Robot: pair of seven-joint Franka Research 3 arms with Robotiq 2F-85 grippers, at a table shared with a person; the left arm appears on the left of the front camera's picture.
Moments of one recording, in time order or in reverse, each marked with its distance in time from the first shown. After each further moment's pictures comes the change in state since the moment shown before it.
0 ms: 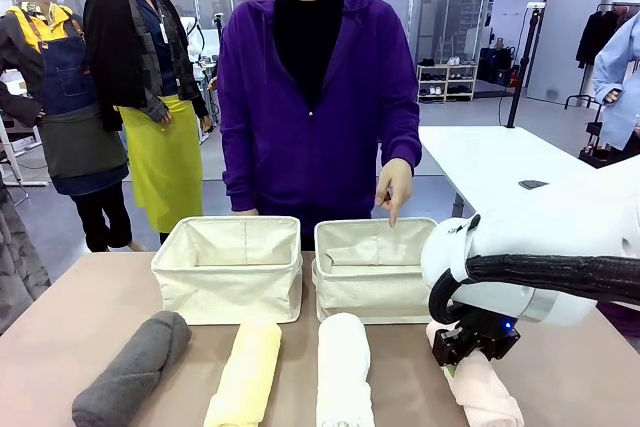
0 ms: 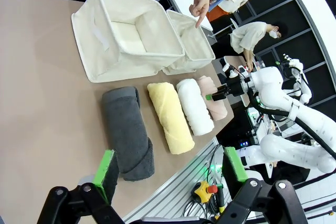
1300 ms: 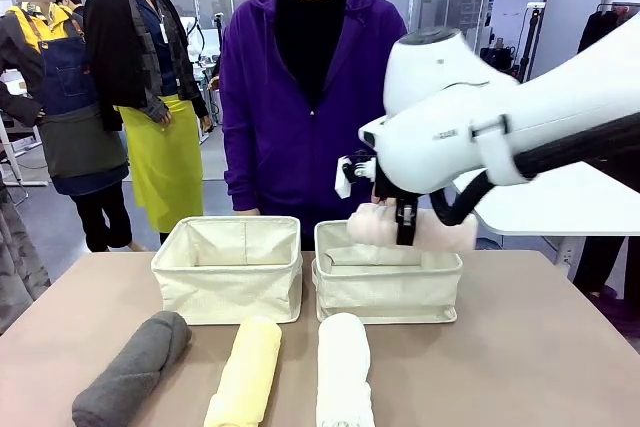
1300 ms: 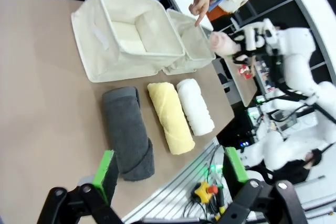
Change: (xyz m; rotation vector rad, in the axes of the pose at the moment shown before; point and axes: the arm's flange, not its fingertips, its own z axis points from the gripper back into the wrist) left arm 0.000 0.000 0.000 0.000 0.001 0.001; right arm 0.159 0.117 0.141 -0.305 -0.006 1.211
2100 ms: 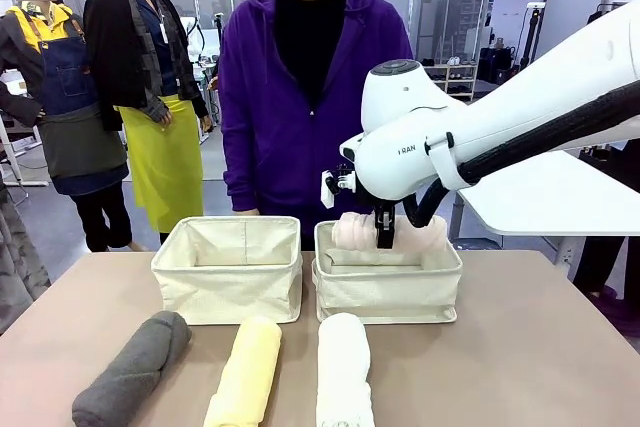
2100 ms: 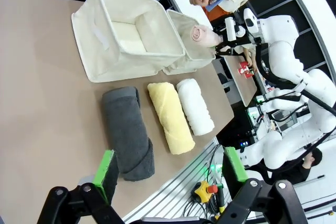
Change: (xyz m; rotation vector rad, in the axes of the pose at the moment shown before) left arm 0.000 0.000 0.000 0.000 0.000 -0.001; right arm 0.025 -0.035 -0.049 0.033 -0.013 0.060
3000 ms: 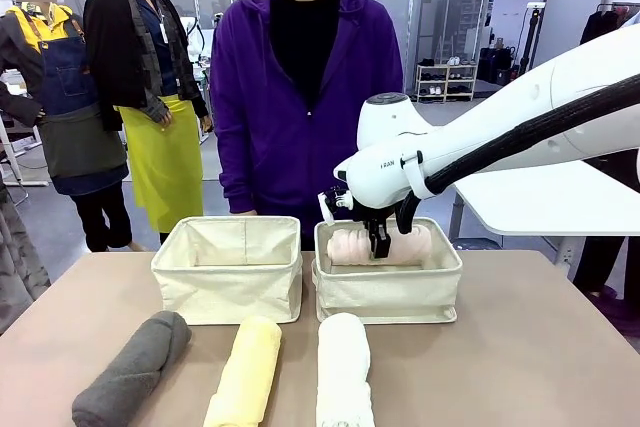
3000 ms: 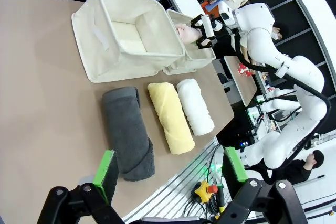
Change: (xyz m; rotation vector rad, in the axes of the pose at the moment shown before) left arm 0.000 0.000 0.000 0.000 0.000 -0.001; right arm 0.009 -0.050 -0.075 0.071 -0.035 0.189
